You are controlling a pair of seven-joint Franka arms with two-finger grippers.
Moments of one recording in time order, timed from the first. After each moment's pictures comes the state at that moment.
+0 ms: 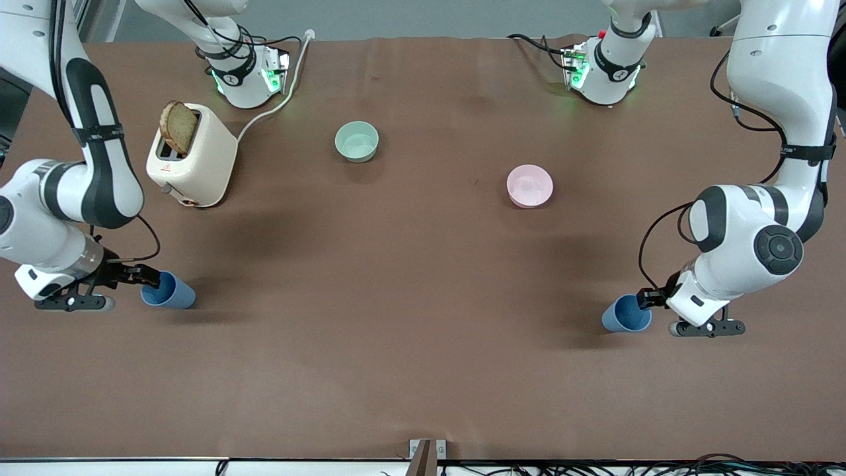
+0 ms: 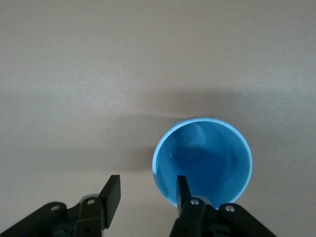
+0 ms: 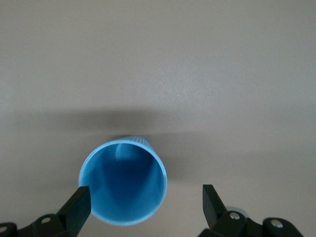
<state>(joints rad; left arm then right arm) 0.00 0.53 -0.06 -1.71 0.01 2.28 -0.06 -0.03 0.41 -0.14 -1.89 0.01 2.37 -0.18</state>
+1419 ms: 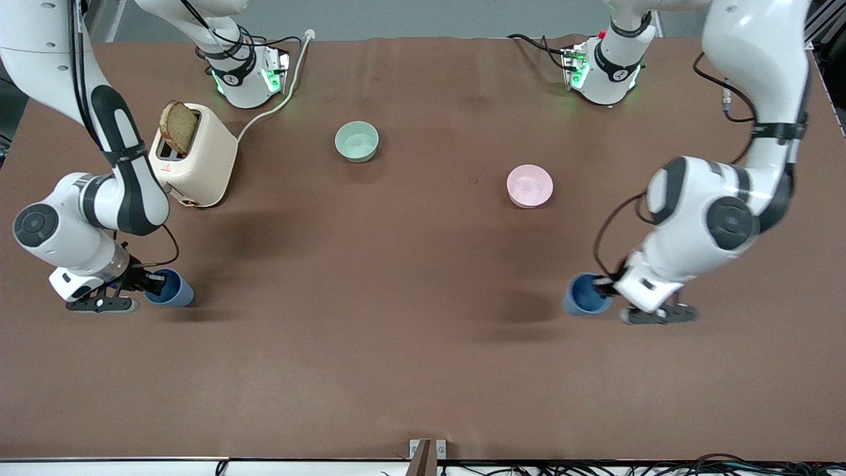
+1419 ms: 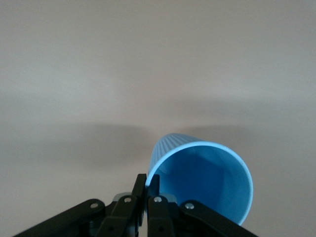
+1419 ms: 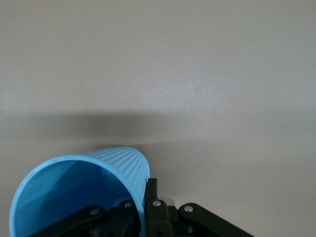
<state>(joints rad) -0.11 0.44 -0.22 -1.67 0.01 2.18 -0.37 -0.03 0.47 -0.14 -1.91 0.02 2.44 -0.19</state>
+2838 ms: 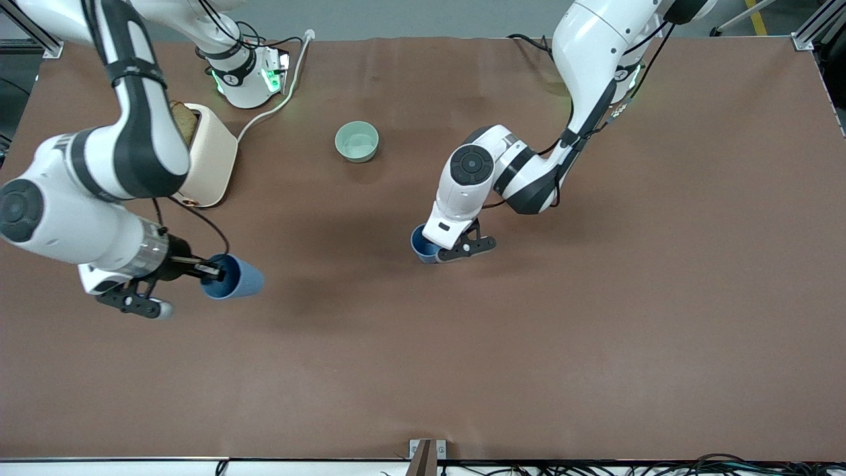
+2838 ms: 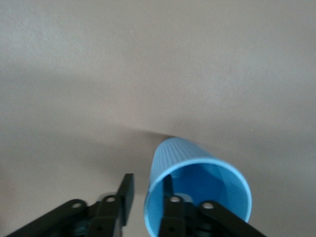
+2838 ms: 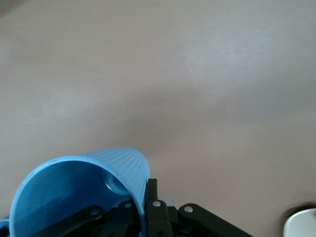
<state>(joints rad) -0.53 0.63 -0.24 -1.64 0.10 2.34 -1.06 0.28 0.37 -0.12 -1.53 0.22 1.88 0.40</state>
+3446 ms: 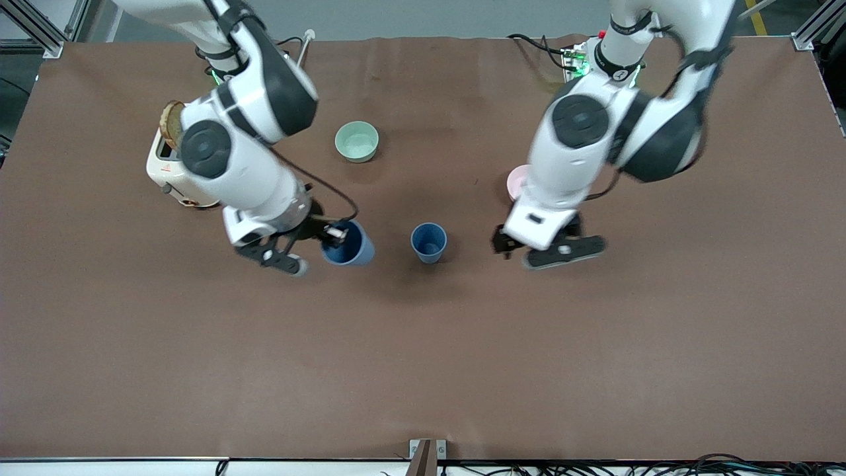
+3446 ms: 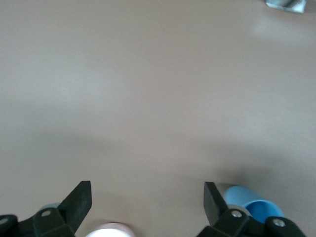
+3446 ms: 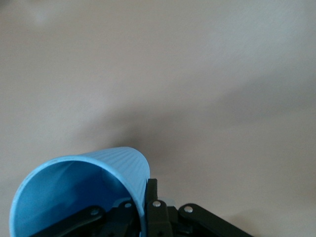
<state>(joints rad) -0.30 0.31 -0.23 -1.55 0.18 1.93 -0.75 0.36 0.38 0.21 -1.52 0.11 1.99 0.89</state>
